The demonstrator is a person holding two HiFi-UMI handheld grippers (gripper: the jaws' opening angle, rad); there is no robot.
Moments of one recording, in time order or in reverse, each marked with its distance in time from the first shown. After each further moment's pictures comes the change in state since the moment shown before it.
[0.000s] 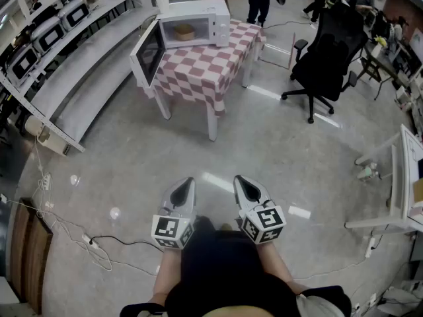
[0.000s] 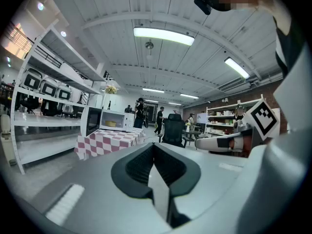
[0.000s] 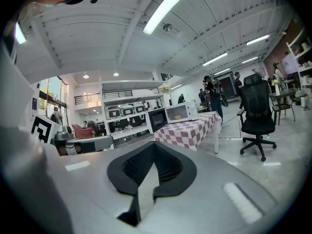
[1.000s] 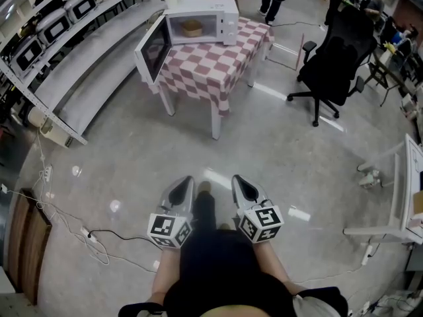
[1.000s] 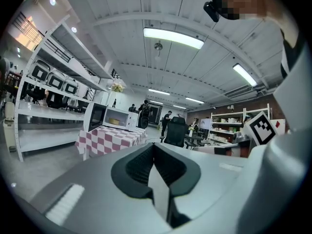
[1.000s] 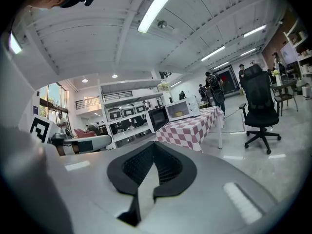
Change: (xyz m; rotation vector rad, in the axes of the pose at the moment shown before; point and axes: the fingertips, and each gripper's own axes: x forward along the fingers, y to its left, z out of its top) left arm 0.009 0.010 0.001 -0.097 -0.022 0.030; right arm 0.021 -0.008 -0.006 0.063 0.011 0.029
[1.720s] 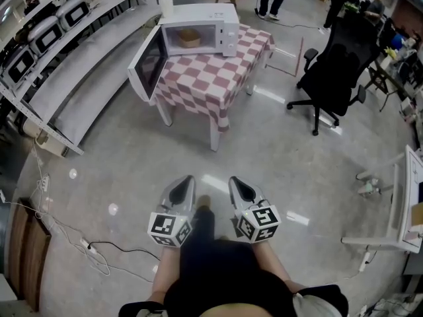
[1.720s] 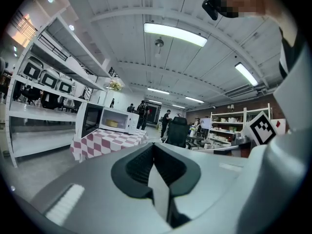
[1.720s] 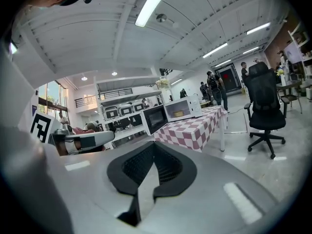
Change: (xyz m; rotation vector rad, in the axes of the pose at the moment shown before) left arm 0.093 0.044 0.033 0.012 0.006 -0.022; right arm 0.088 -0.036 0.040 -0.008 0.028 0.009
